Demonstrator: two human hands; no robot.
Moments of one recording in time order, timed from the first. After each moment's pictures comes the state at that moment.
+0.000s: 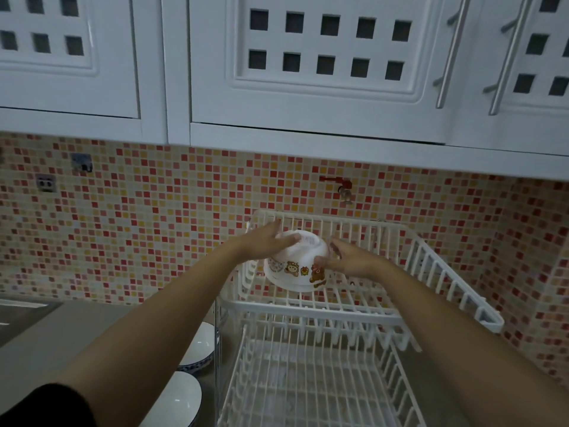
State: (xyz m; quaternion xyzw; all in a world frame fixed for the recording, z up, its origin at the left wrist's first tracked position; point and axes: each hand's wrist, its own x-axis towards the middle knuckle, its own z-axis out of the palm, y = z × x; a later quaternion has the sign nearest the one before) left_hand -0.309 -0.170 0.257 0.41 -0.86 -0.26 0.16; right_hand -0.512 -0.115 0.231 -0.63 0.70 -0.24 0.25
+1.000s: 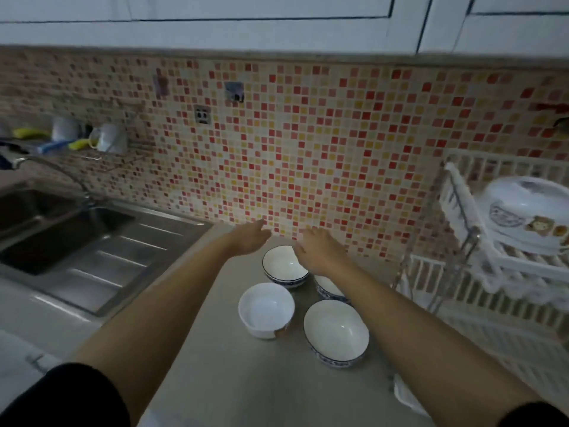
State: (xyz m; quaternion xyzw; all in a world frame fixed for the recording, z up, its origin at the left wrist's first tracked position) left_hand 0.038 -0.258 0.123 0.61 -0.75 -0.24 0.10; right_hand -0.130 -0.235 0.099 -0.74 0.66 -0.10 0.07
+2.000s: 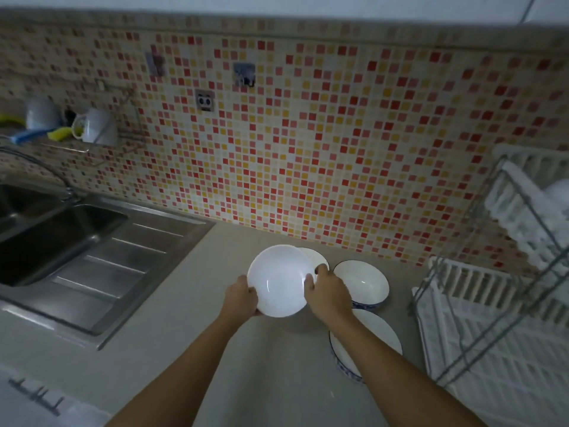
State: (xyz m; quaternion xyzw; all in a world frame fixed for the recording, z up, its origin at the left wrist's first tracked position) left_hand 0.095 -0.267 -0.011 0.67 -0.55 -0.40 0.29; right_hand -0.070 -0.244 0.012 -0.60 0.77 -0.18 0.12
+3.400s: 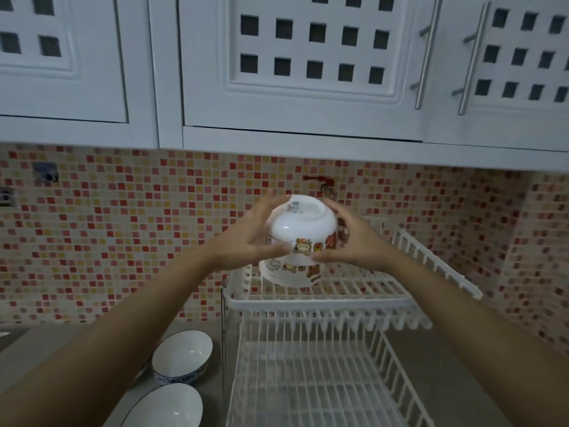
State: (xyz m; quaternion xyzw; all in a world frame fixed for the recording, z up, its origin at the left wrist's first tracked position) left_hand -0.252 -0.147 0.267 0.21 -0.93 -0.17 0.27; right_hand -0.465 -0.046 0.268 -0.67 0.63 -0.38 0.09
